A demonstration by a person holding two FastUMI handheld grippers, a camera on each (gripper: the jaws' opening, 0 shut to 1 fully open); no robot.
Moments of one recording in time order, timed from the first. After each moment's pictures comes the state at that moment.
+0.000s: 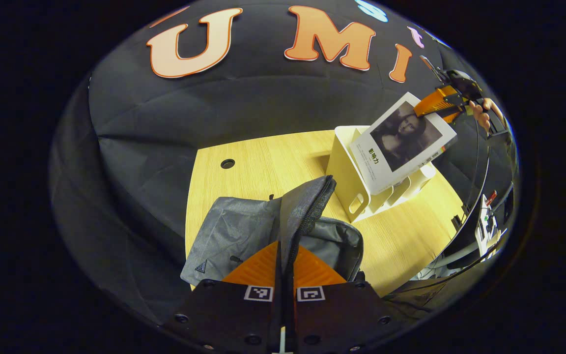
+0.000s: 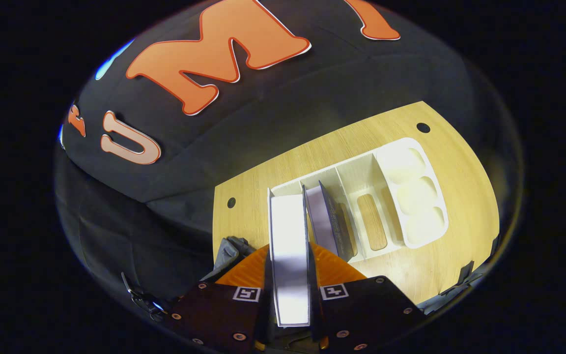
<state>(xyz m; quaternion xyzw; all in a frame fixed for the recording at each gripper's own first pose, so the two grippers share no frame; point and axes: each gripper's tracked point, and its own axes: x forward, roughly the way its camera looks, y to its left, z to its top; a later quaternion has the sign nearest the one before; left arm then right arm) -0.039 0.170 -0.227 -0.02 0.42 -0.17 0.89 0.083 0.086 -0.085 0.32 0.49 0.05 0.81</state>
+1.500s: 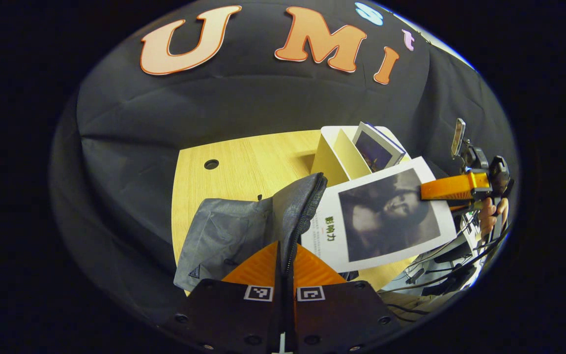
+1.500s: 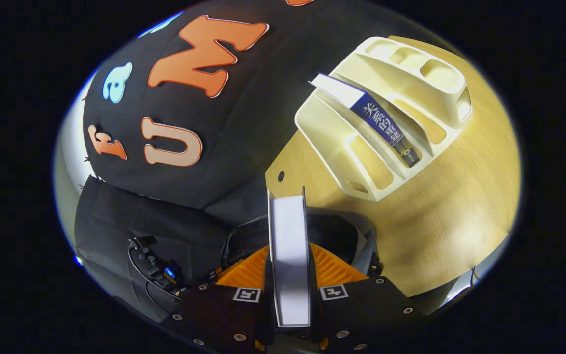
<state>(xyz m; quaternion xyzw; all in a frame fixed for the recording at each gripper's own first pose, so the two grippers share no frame) -0.036 0.178 -0.226 -0.03 0.41 -0.23 0.88 -0.066 0.226 -0.124 0.52 0.41 0.14 0.73</state>
